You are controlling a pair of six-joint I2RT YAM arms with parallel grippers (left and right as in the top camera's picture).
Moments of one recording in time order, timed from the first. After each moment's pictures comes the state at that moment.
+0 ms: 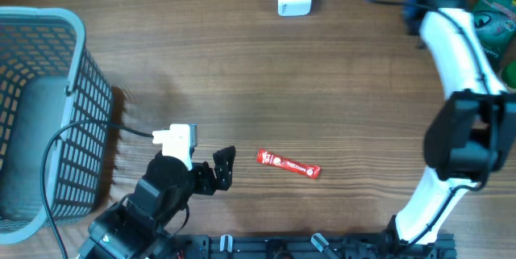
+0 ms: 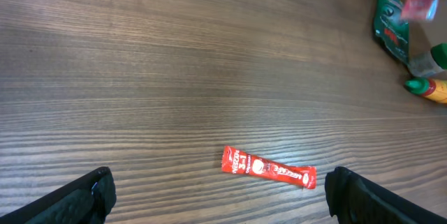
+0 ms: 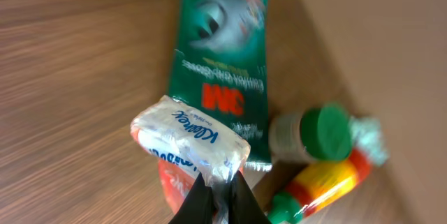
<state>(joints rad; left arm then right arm) -0.63 0.51 0.59 -0.72 -0.09 -0.62 -0.11 2.06 1.75 -0.78 0.70 0.19</state>
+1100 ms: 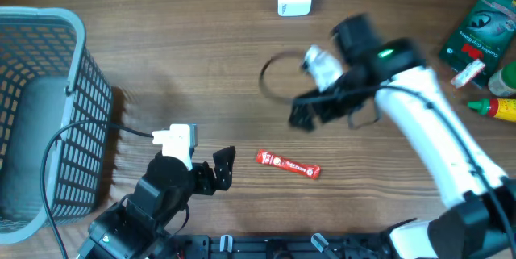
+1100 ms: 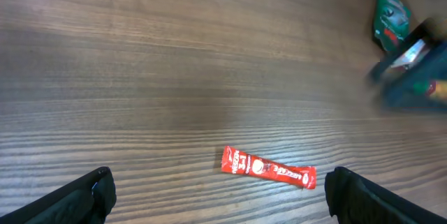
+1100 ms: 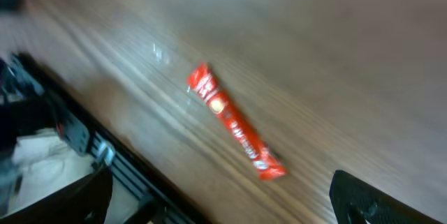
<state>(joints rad) -0.63 0.51 0.59 -0.72 -0.09 -0.62 0.41 1.60 1.34 -1.21 -0.44 -0.08</state>
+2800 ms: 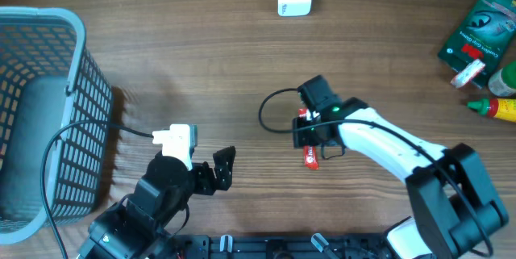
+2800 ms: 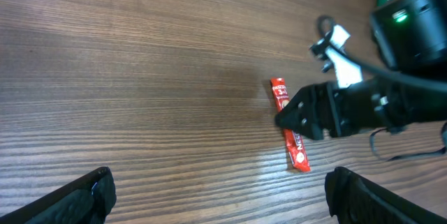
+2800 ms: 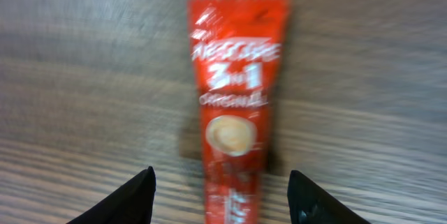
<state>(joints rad) -0.63 0.51 0.59 -0.72 -0.09 -0.62 0.54 1.67 0.88 -0.56 -0.08 0.45</state>
